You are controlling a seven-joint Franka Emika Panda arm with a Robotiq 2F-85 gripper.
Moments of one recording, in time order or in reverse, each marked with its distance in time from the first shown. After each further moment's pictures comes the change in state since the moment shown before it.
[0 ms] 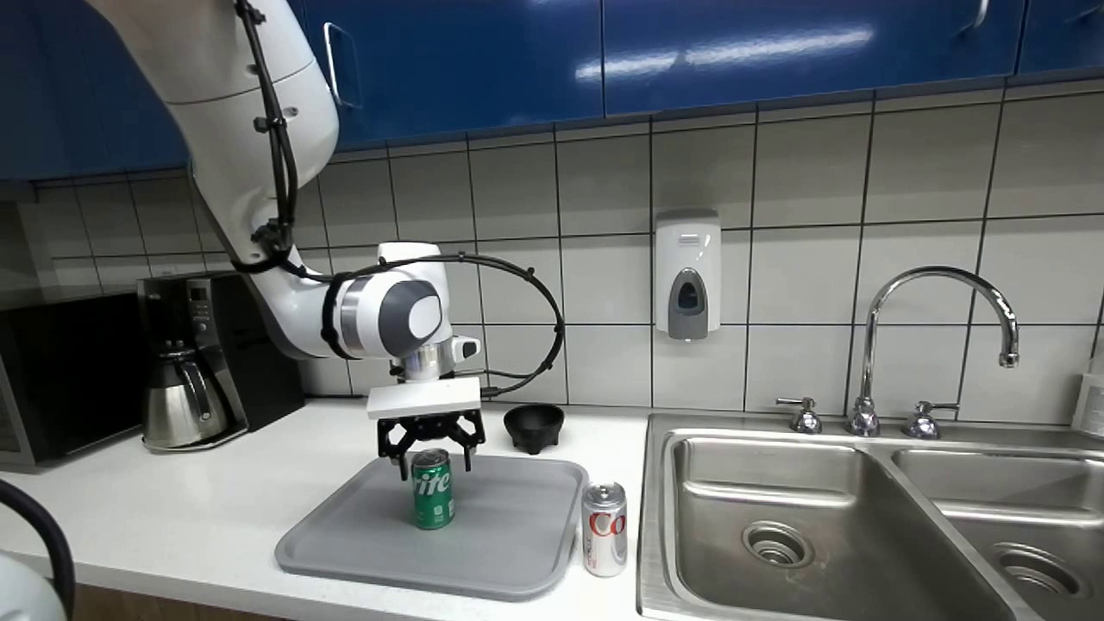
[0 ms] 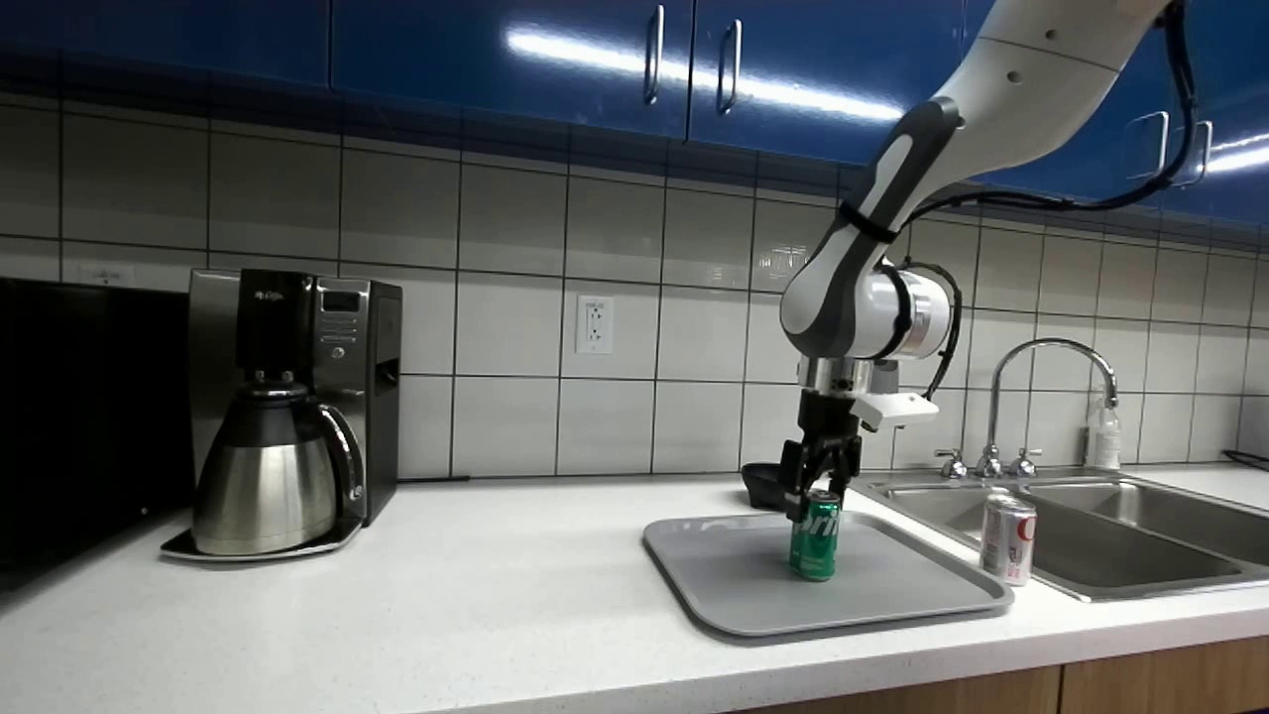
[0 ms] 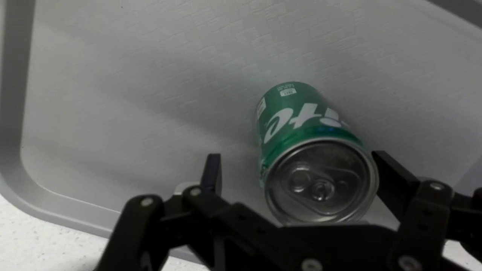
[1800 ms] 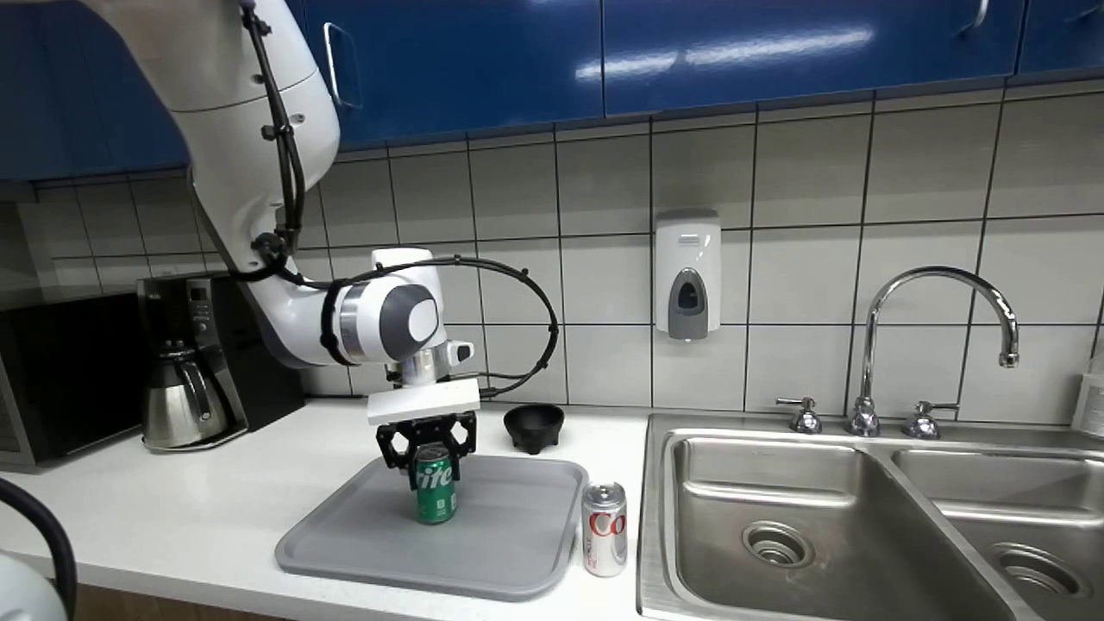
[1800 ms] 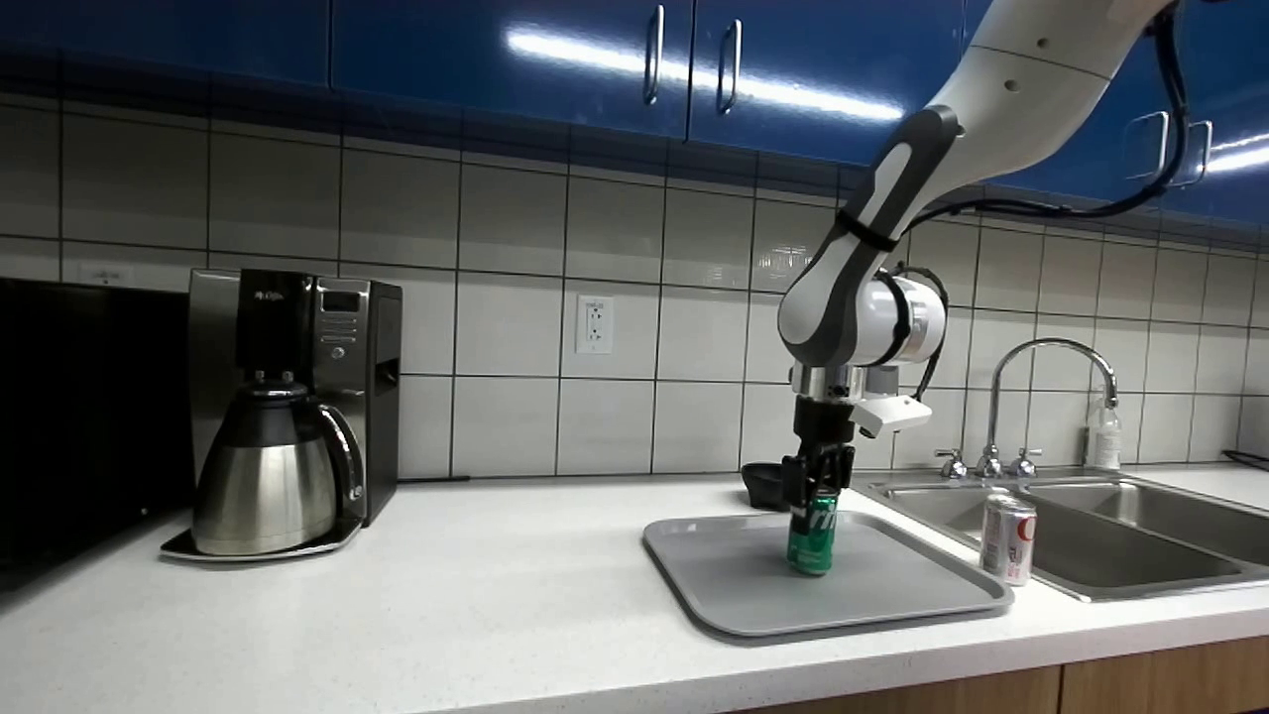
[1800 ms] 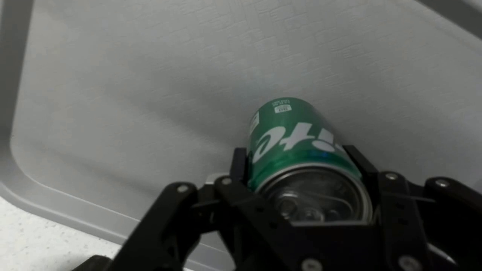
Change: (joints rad) arm 0.001 0.016 0.011 0.004 -0.062 0.004 0.002
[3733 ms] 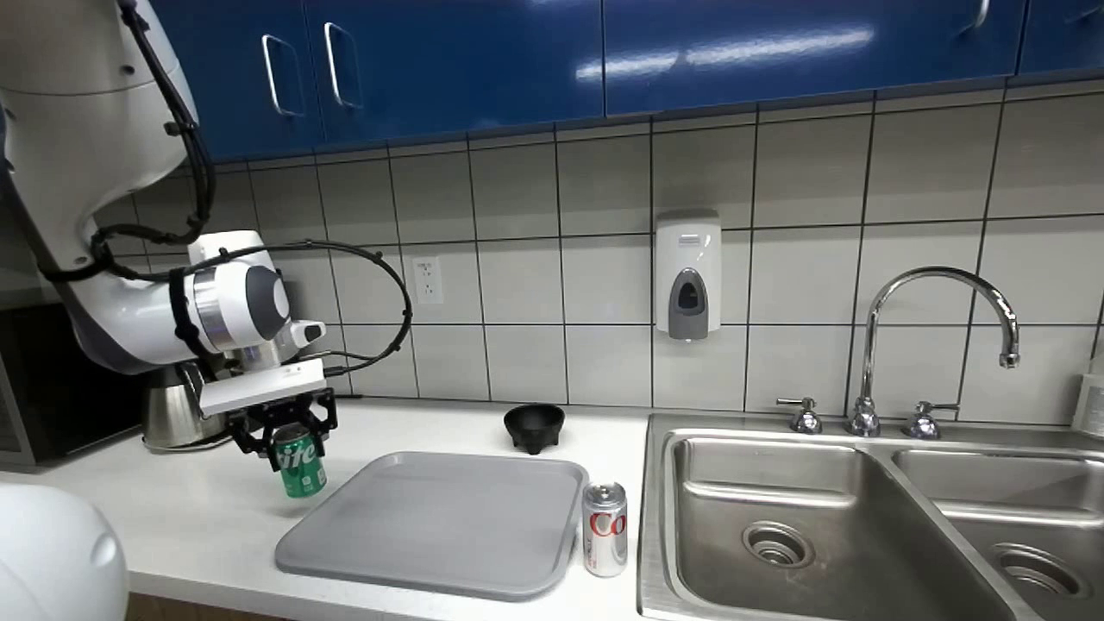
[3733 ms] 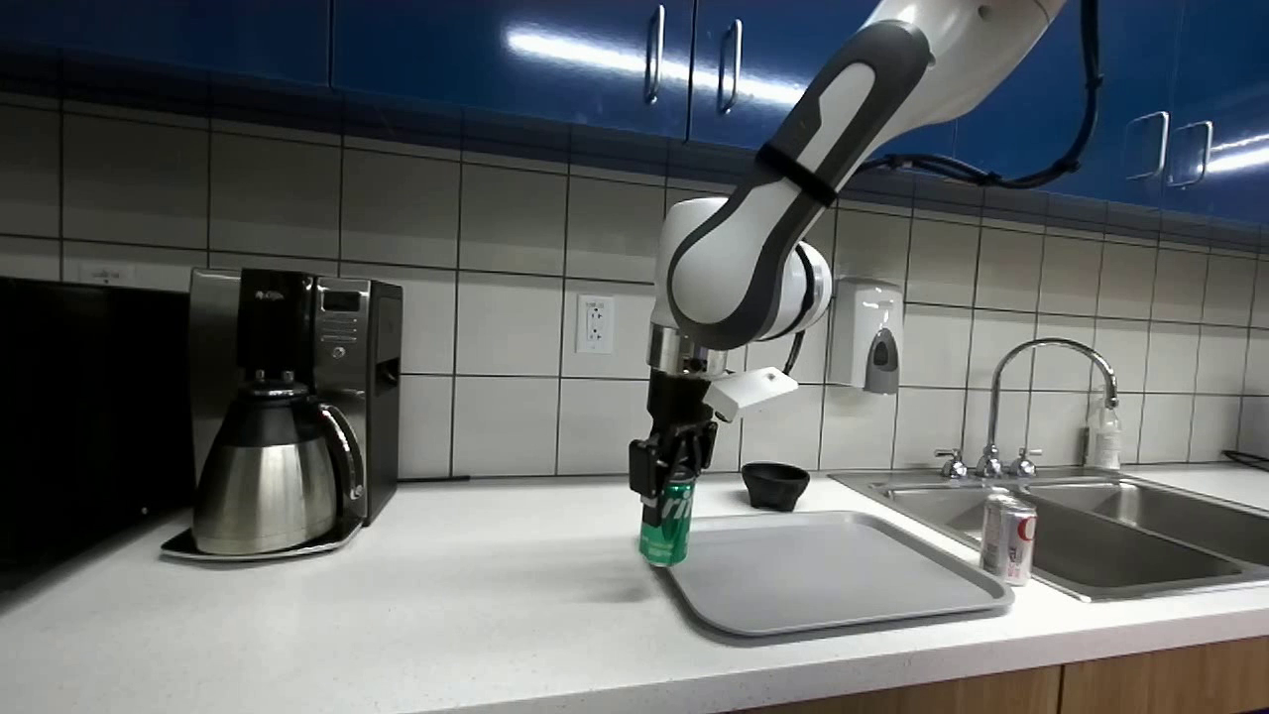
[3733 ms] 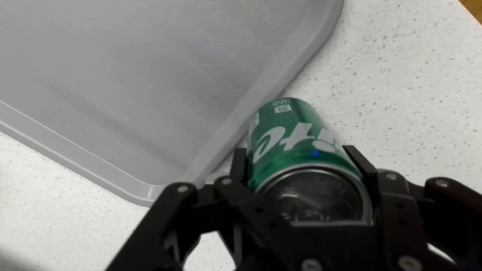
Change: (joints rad) arm 0.281 -0.035 0.122 0.032 -0.180 0.015 0.370
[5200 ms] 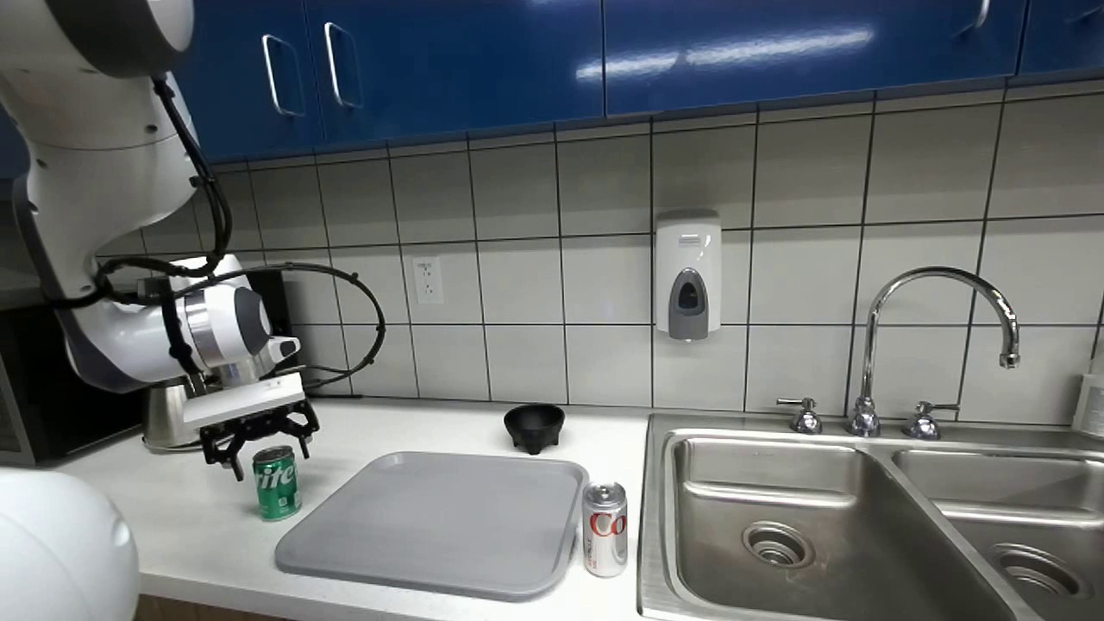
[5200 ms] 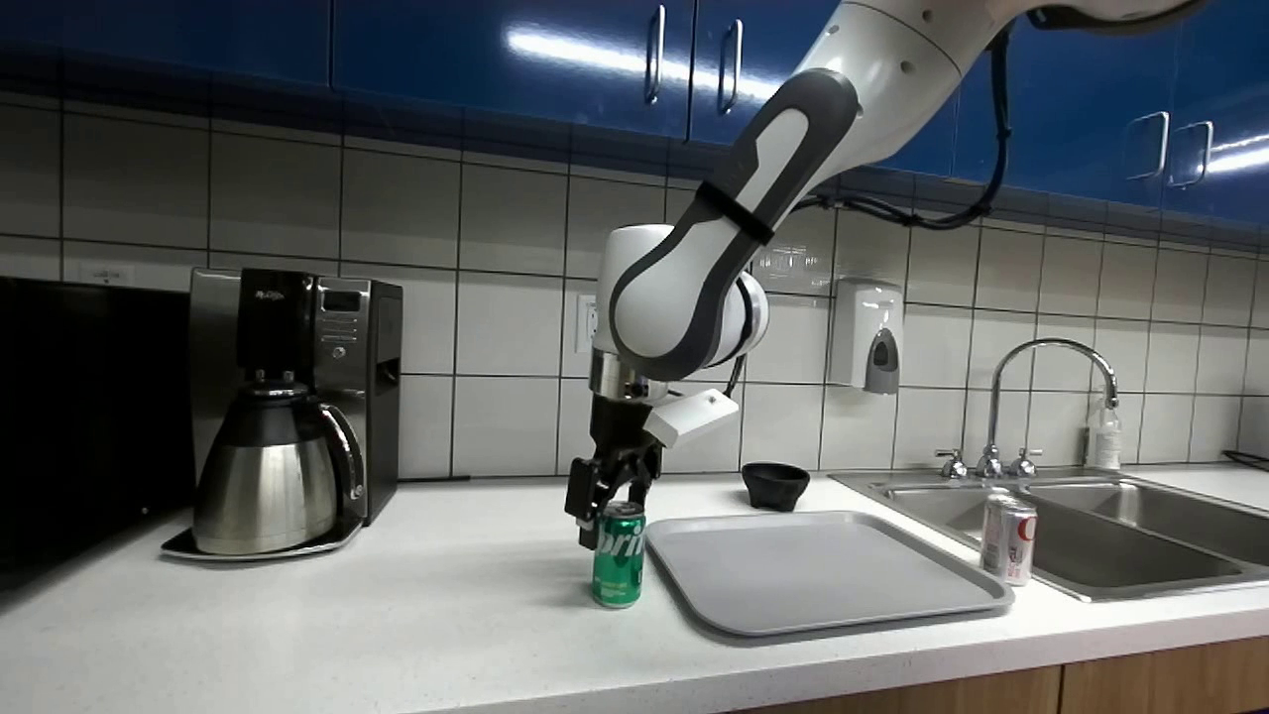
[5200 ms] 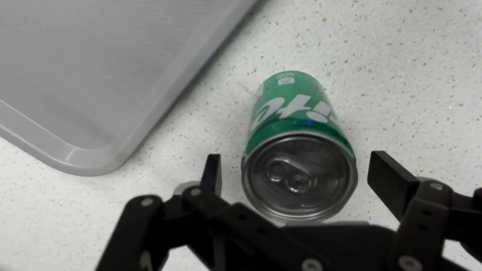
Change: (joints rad) arm 0.078 0.163 0.003 0.153 -0.054 -0.004 0.032
